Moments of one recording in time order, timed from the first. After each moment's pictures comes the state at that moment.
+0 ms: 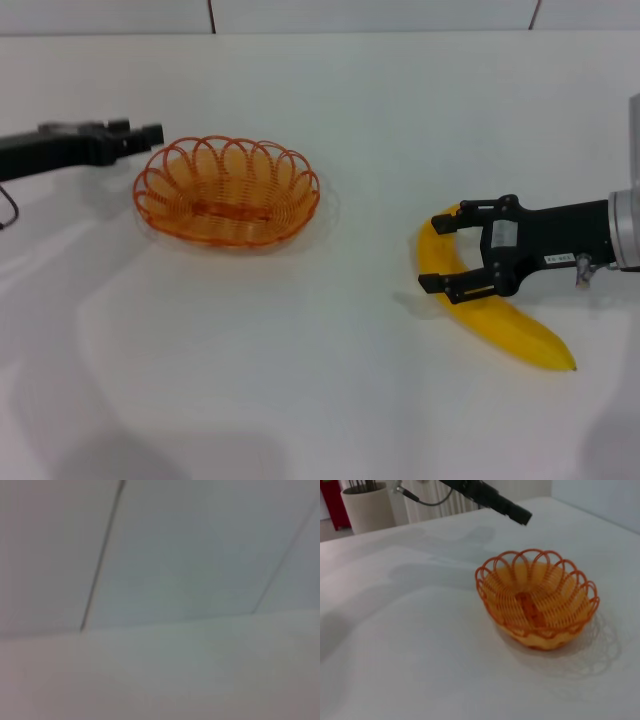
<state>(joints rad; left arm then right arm) -0.58 -2.03 0.82 0.71 1.95 1.15 -1.79 0.50 2.03 -0.86 -0.69 -2.10 -1.45 1.30</state>
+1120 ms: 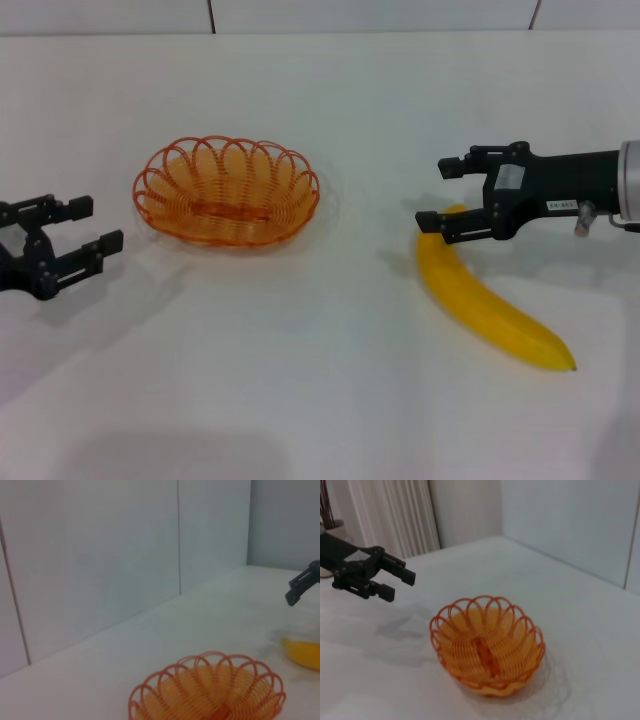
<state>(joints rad) -0.32 -2.02 0.81 0.75 1.80 1.42 -1.15 0.44 2.04 -0.96 -0.88 -1.98 -1.40 1.51</state>
